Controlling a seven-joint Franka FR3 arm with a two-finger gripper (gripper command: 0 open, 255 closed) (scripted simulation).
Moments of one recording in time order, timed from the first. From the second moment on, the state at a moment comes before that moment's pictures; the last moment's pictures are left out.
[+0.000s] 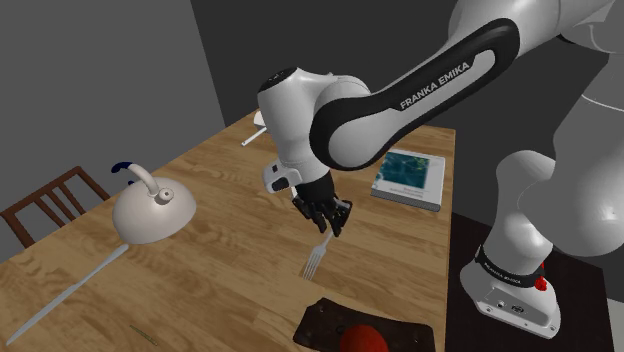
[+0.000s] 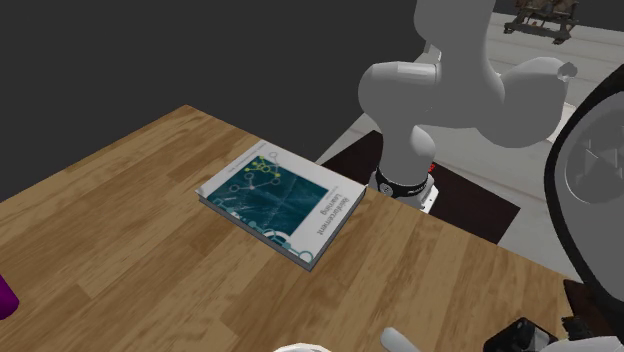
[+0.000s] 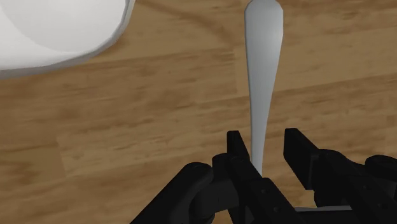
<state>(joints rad) 0.59 -0.11 0.06 -2.21 0.02 1.86 -1.08</state>
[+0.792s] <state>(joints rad) 0.59 -0.09 0.06 -2.23 0.02 1.91 -1.08</state>
